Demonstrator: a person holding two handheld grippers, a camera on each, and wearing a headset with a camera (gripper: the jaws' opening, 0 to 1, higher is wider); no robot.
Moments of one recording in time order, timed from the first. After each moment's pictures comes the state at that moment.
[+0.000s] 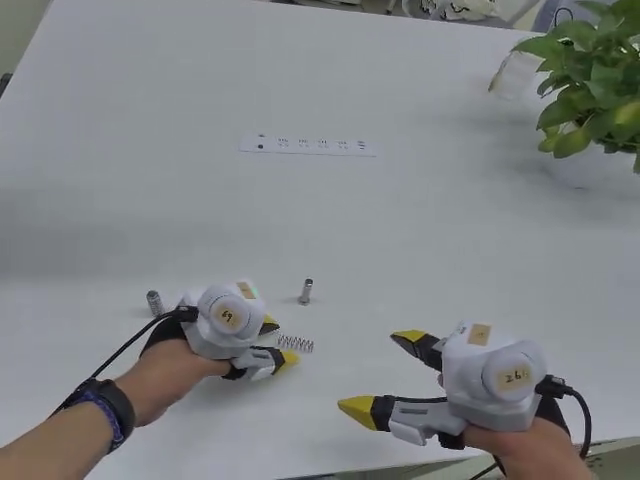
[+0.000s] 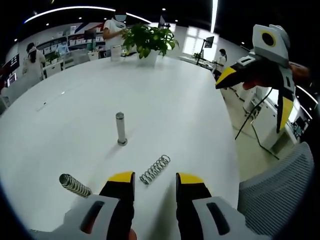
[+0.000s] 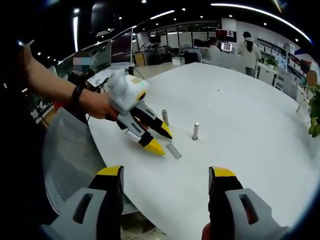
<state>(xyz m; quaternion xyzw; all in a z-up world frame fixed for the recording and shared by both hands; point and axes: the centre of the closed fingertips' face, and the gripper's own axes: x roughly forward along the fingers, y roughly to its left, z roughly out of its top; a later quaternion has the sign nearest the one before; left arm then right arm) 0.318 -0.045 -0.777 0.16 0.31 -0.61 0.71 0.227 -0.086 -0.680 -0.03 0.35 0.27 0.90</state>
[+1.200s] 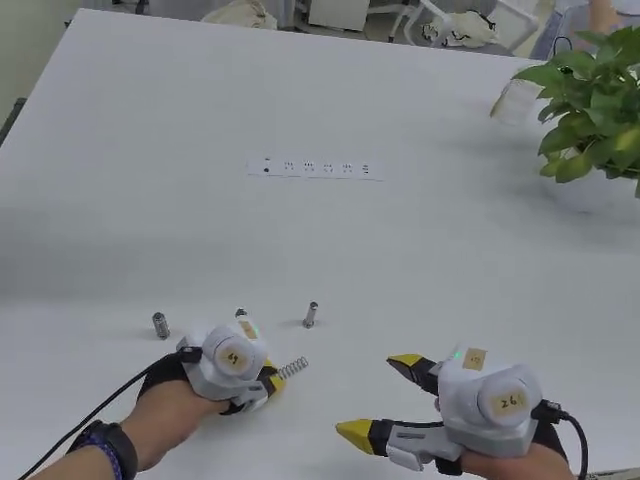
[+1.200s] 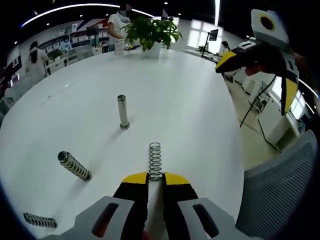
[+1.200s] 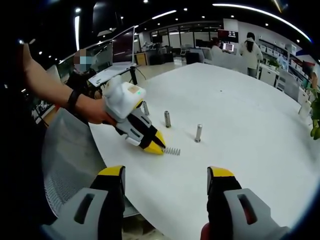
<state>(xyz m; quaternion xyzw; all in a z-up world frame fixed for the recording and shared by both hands) 0.306 -0.018 -0.788 0.20 0.33 -0.58 0.72 0.231 -0.079 -0.681 -0.04 0.35 0.27 0.90</state>
